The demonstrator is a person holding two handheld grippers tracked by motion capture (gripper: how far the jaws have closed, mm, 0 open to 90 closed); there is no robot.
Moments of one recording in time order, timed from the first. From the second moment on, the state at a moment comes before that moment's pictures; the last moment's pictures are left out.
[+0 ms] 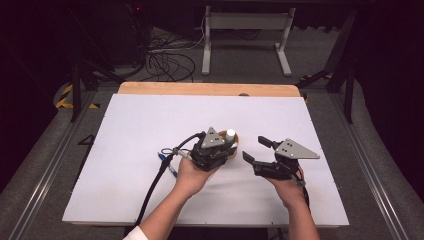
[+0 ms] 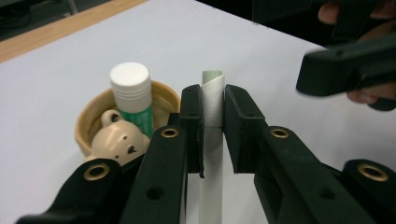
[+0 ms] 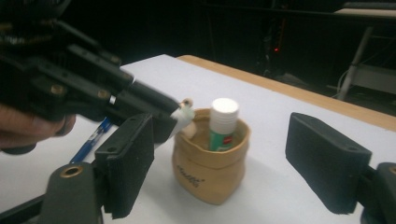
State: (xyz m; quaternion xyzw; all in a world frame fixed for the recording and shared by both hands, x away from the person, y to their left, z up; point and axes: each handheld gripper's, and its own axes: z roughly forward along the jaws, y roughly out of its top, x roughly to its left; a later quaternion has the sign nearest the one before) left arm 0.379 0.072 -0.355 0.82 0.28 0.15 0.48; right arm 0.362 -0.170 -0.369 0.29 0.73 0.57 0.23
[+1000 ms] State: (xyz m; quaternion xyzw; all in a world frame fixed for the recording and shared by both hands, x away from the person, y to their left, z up) left arm 0.369 0.091 -0.344 0.78 0.28 0.15 0.54; right arm 0.359 -0.101 -0.398 0.25 0.78 0.56 0.14
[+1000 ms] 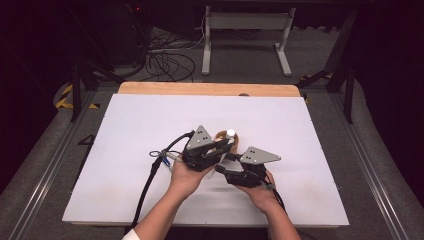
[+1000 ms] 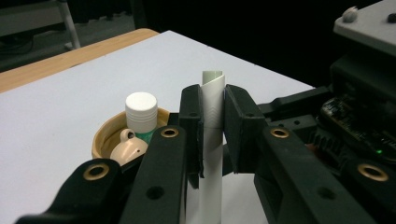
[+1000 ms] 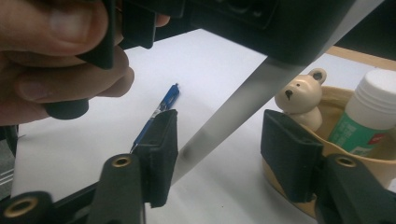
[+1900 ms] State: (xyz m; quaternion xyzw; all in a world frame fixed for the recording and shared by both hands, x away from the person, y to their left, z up) left arm 0.363 0.111 -0.351 0.78 0.28 0.16 0.54; right arm 0.367 -0.107 -0.406 0.29 0.77 0.55 0.12
